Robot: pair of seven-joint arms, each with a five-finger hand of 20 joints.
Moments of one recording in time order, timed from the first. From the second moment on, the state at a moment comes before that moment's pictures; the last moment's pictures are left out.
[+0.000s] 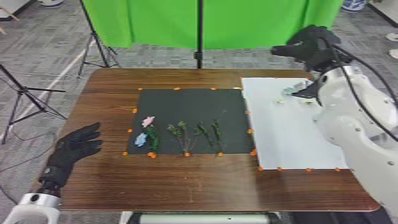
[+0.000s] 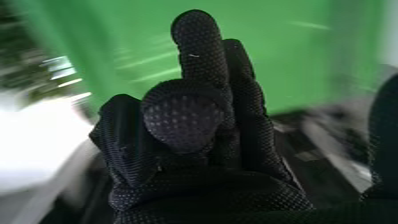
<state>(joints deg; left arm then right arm) 129.3 -66.0 -106.8 -115.8 74.6 -0.9 8.3 -77.0 -44.9 74.6 -113.4 -124.8 -2.5 31.7</state>
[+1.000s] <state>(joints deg) 129.5 -66.3 -106.7 -115.8 74.8 -1.0 7.6 -91.9 -40.9 72.6 -95.4 -126.9 7.4 36.3</state>
